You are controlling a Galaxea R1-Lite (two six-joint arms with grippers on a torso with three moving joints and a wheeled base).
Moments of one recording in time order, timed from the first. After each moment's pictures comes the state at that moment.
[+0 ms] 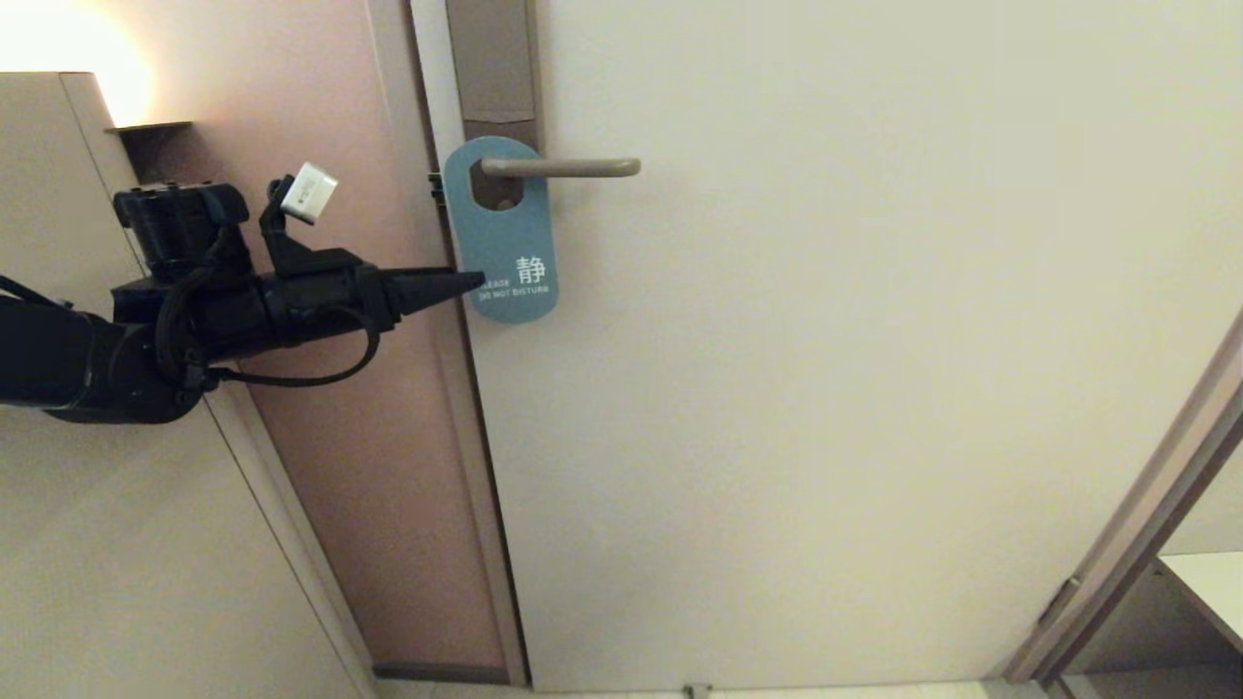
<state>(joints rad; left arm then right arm) -0.04 1.92 -1.17 -0.66 -0.97 -0.18 0.00 0.00 0.00 0.00 0.01 -0.03</state>
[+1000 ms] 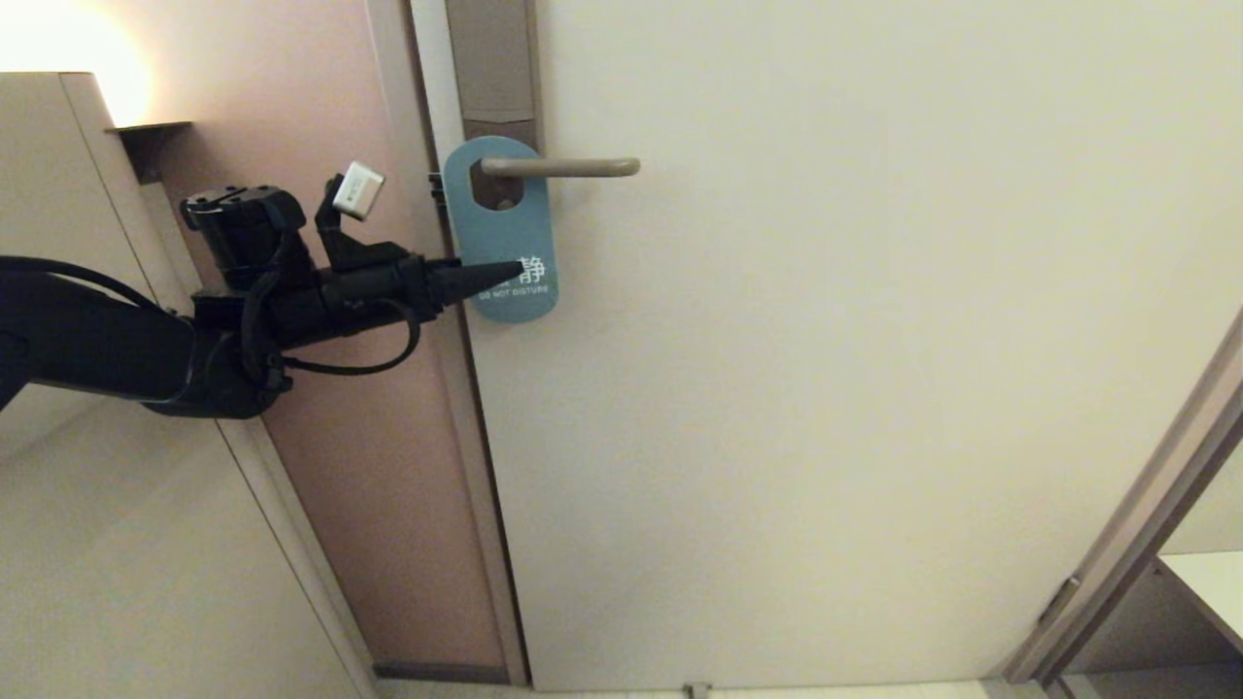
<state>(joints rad) -0.10 2.05 -1.27 -0.86 -1.02 -0.32 0.00 0.00 0.00 0.00 0.01 -0.03</state>
